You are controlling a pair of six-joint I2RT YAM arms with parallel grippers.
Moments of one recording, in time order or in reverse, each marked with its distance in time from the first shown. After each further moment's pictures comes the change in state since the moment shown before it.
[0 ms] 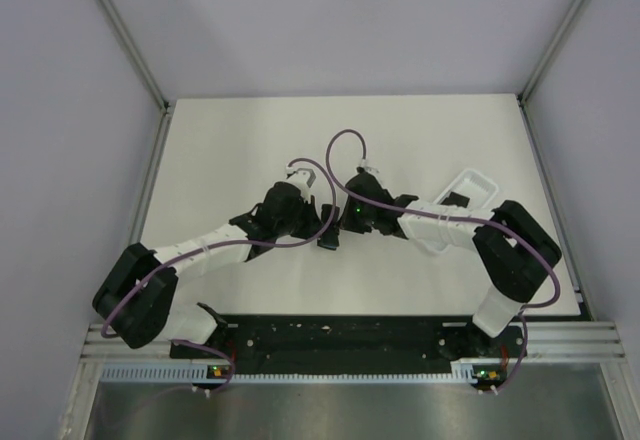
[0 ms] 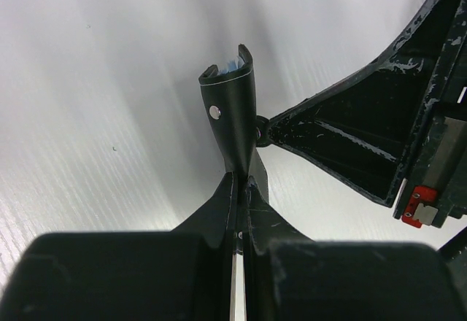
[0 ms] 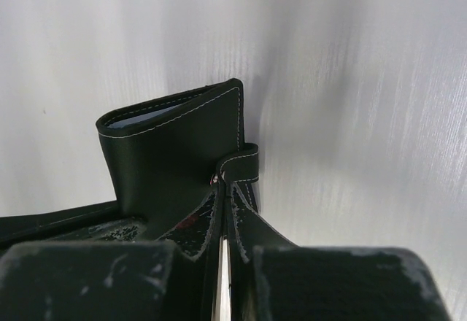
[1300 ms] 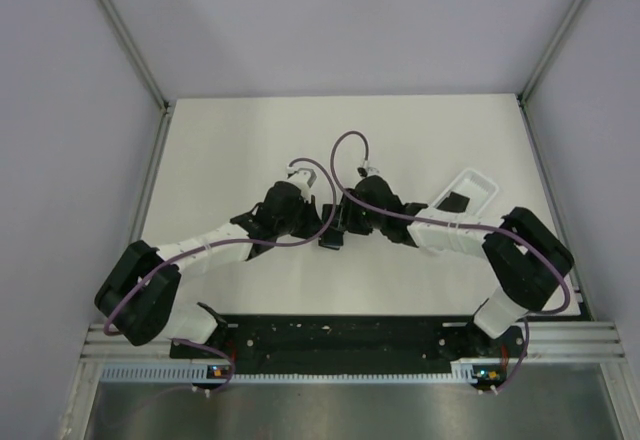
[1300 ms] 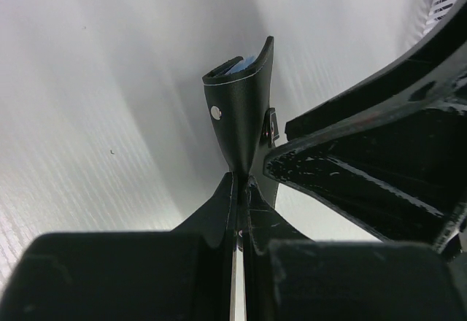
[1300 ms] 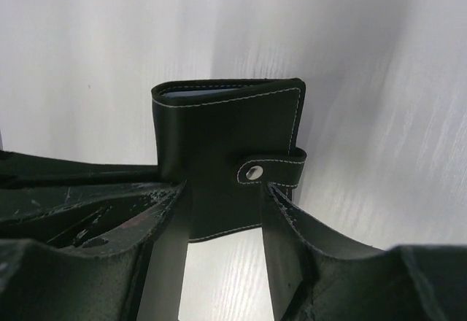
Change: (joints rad) left arm 0.001 0.018 0.000 0.014 0.015 0.006; right arm -0.005 -0.083 -0.111 0.176 -0.093 -0.054
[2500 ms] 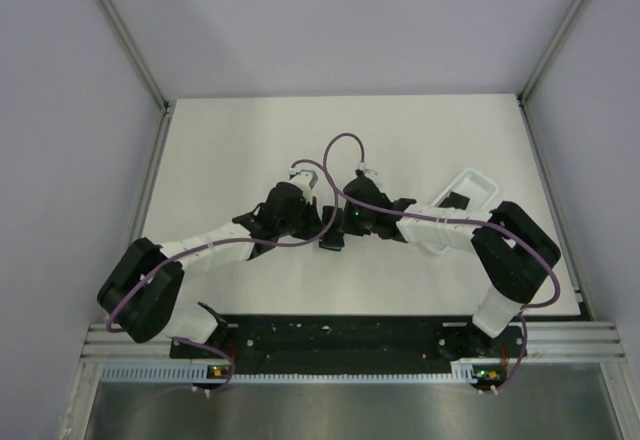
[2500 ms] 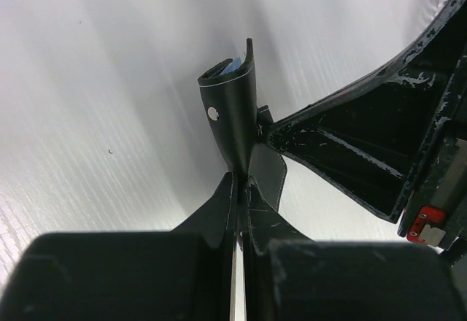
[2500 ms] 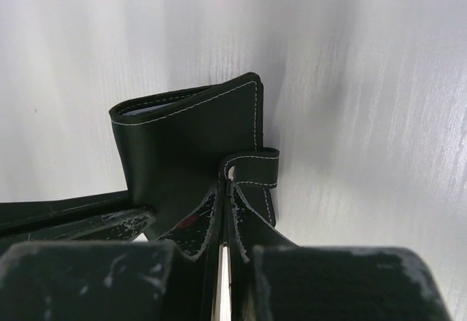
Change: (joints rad) left arm 0.000 0.019 0.000 0.006 0.008 0.009; right arm 0.028 0.089 0.098 -0.152 0.129 0.053
